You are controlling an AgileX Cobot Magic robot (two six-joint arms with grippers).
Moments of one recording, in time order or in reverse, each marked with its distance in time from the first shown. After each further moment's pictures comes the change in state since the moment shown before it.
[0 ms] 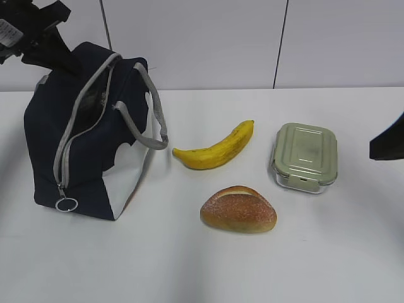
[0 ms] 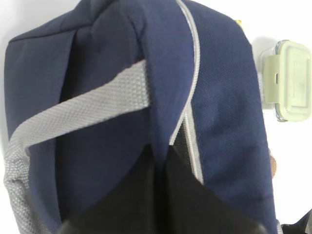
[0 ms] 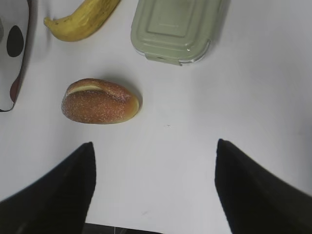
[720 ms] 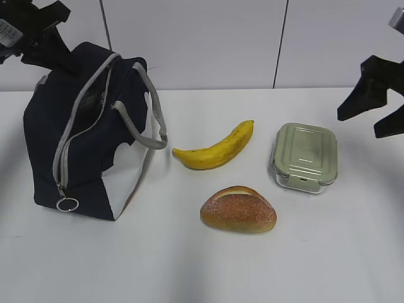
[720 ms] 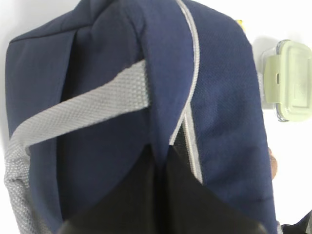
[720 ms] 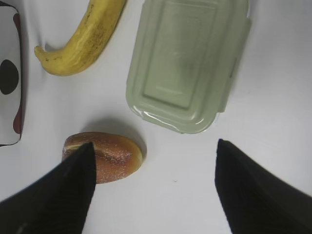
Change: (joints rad) left arm 0.000 0.000 0.000 0.002 0.000 0.000; right arm -0.165 0.548 -0.396 0.215 0.132 -0.243
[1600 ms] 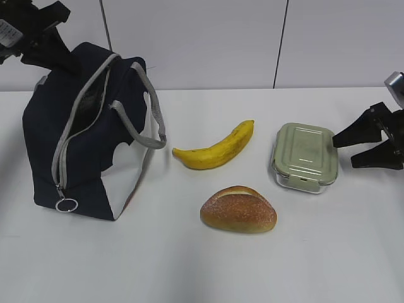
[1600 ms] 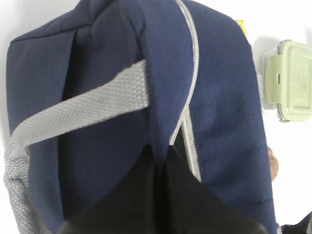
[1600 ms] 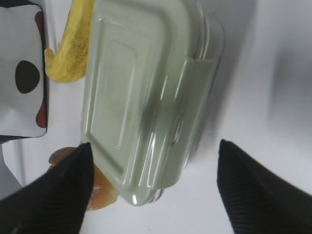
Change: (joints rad) left arm 0.000 0.000 0.000 0.002 0.000 0.000; right arm -0.248 0.479 -0.101 0.439 0.175 -0.626
